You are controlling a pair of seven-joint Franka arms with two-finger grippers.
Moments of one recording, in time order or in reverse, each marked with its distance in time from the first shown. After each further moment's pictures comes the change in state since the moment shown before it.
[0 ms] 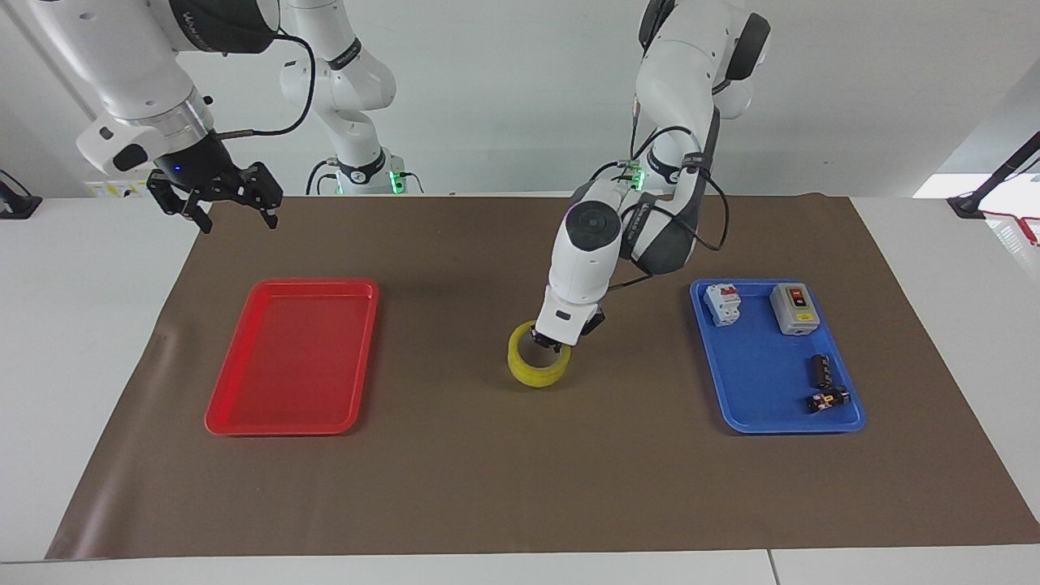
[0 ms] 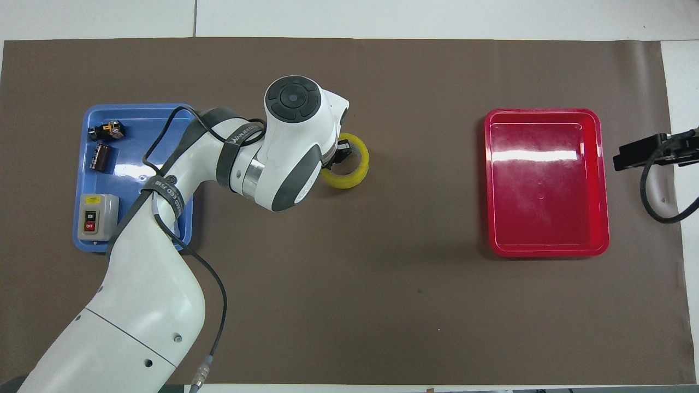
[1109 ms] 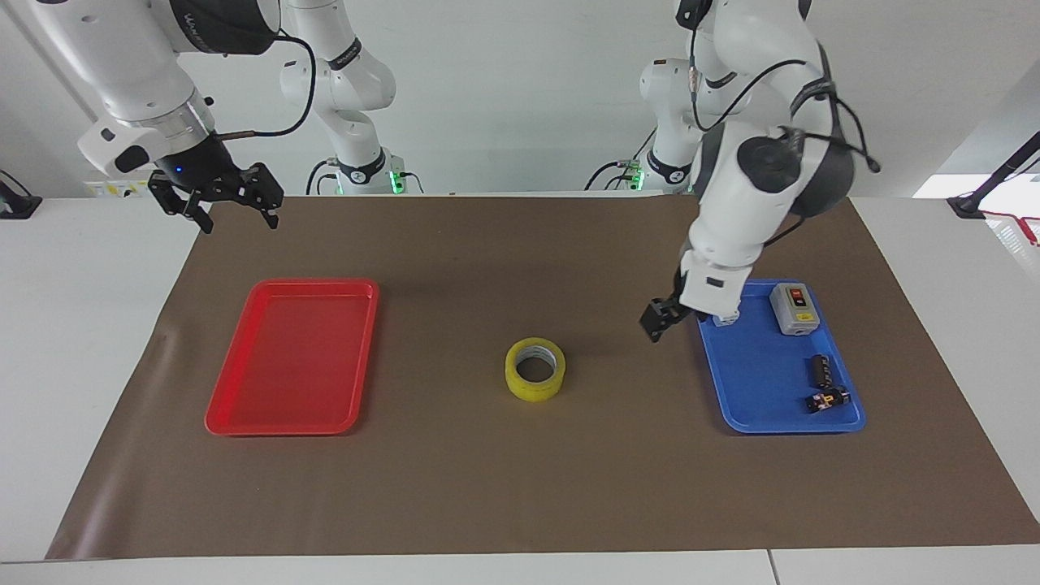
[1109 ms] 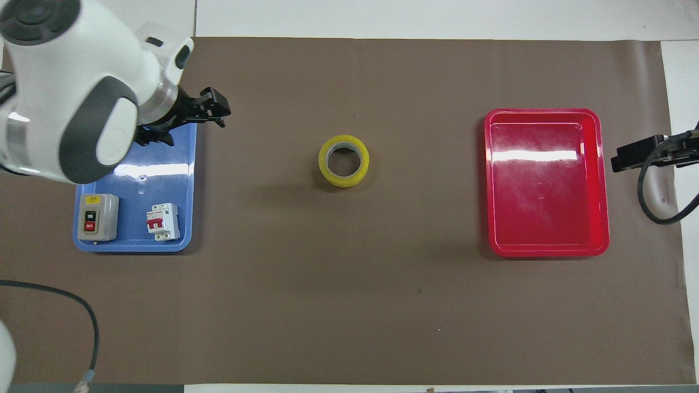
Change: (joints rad) left arm 0.302 -0.314 0.050 -0.008 0.001 -0.298 0.364; right arm 0.011 0.000 0.005 -0.003 -0.001 -0.004 0.008
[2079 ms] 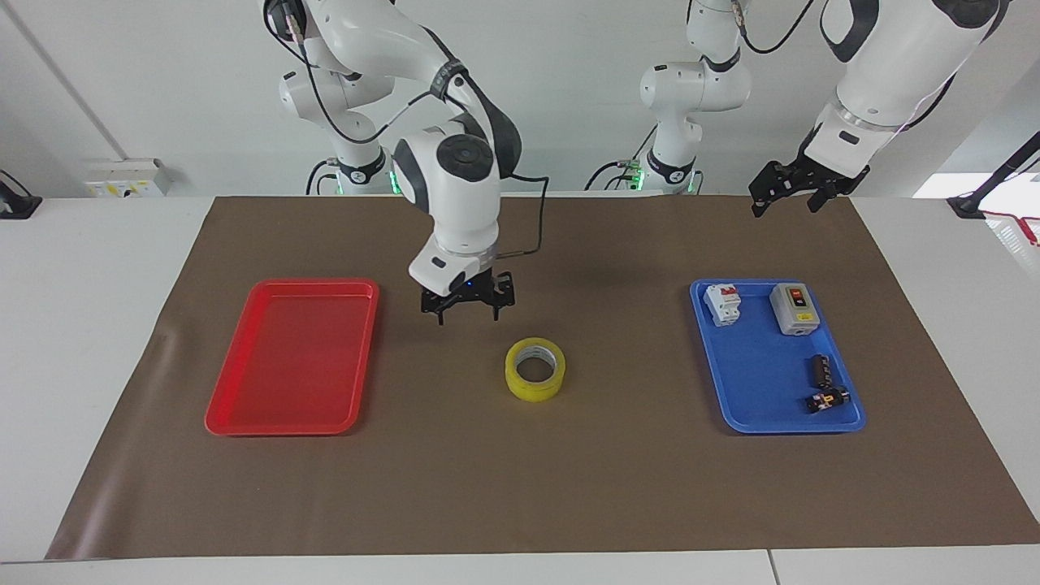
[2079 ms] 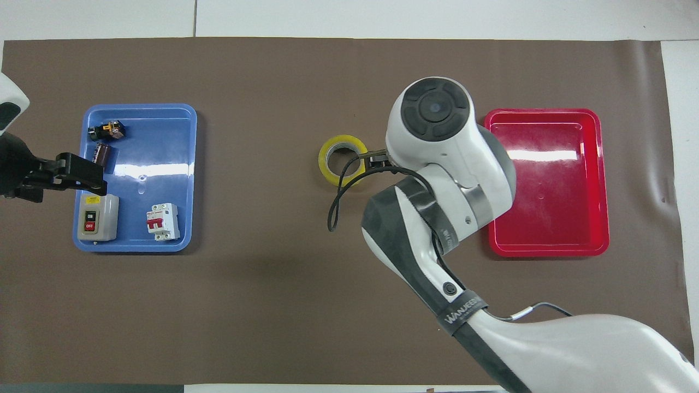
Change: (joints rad) left arm 0.161 -0.295 -0.004 -0.122 -0.017 -0.278 0.383; right arm 0.529 0.418 0.034 -0.013 -0.151 0.487 0.573
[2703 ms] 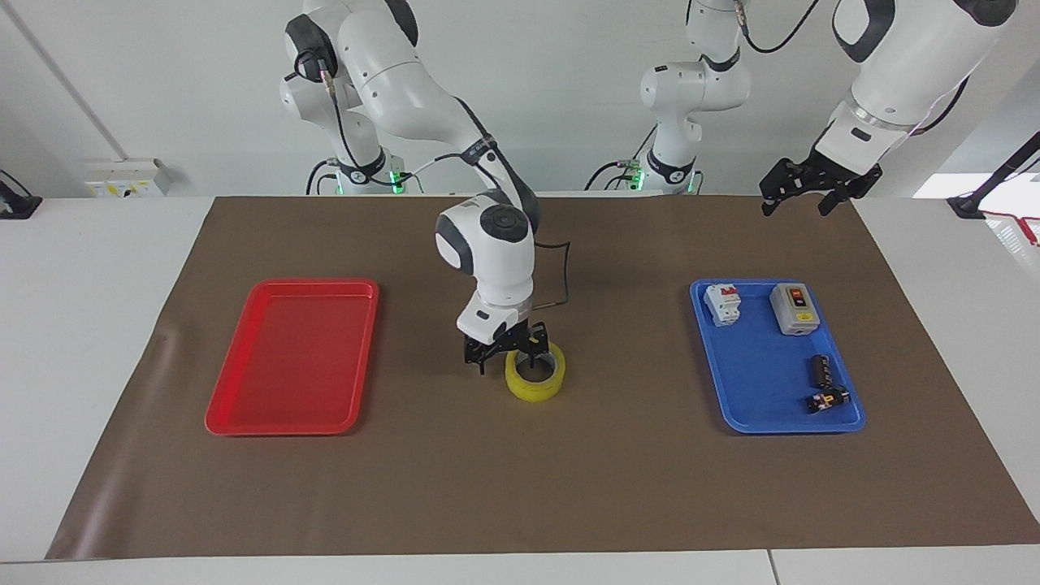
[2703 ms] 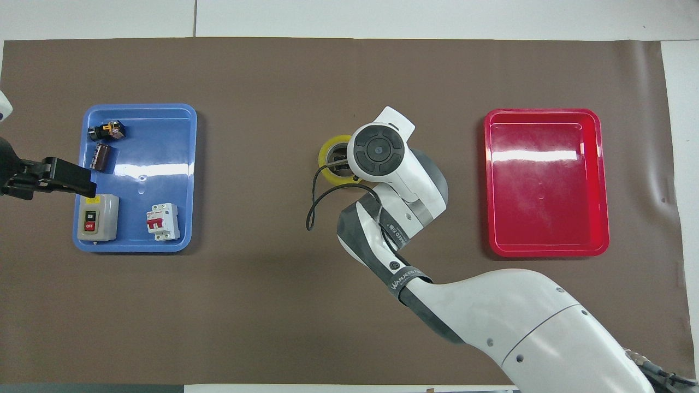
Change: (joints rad) left arm 0.030 0.002 0.001 -0.004 -0.003 0.008 0.087; right arm 0.019 0.180 -0.010 -0.019 -0.055 0.321 0.025
